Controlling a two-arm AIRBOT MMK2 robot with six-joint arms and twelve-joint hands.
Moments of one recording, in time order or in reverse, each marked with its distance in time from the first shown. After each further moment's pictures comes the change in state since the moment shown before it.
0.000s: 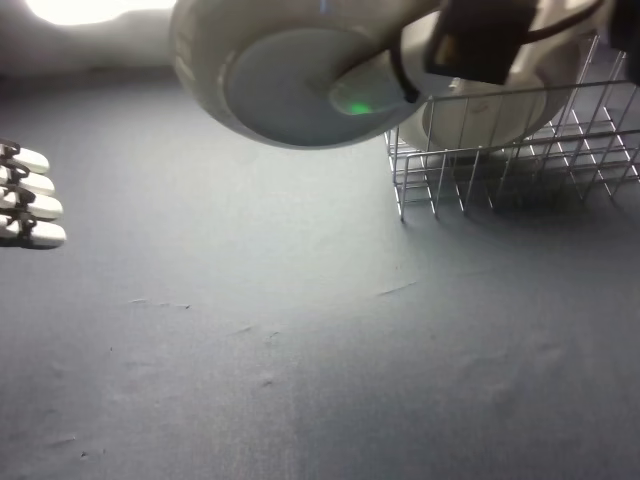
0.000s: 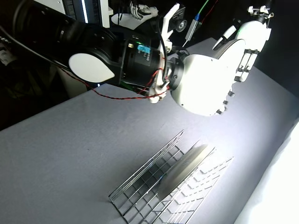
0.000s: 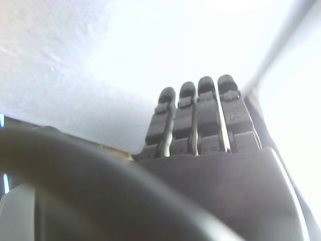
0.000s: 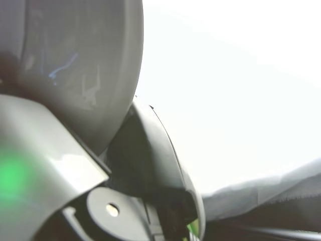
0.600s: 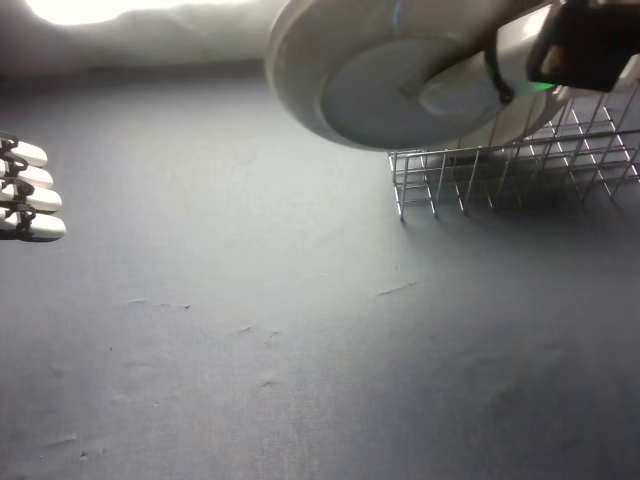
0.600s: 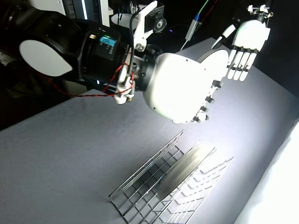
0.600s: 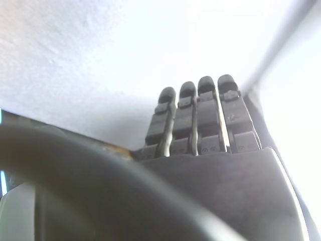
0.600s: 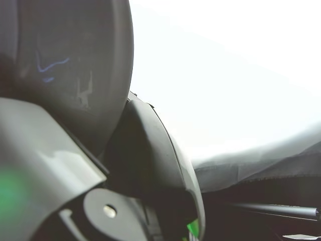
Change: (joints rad) left arm -0.013 0.003 -0.004 0.002 -0.003 -0.026; right arm 0.005 0.149 -0.071 -0.023 -0.047 -0.007
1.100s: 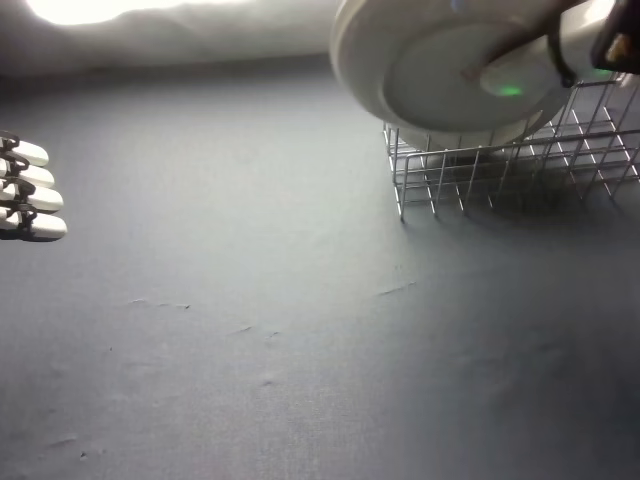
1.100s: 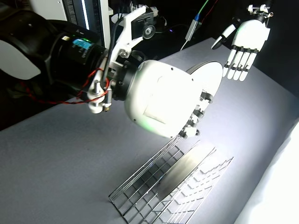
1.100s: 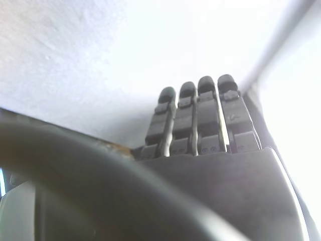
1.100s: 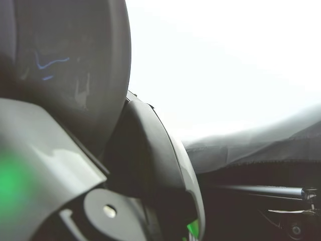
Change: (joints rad) left arm -0.009 0.000 -0.003 0.001 -0.001 -0.006; right arm -0.010 0.080 0.003 -0.041 -0.008 -0.009
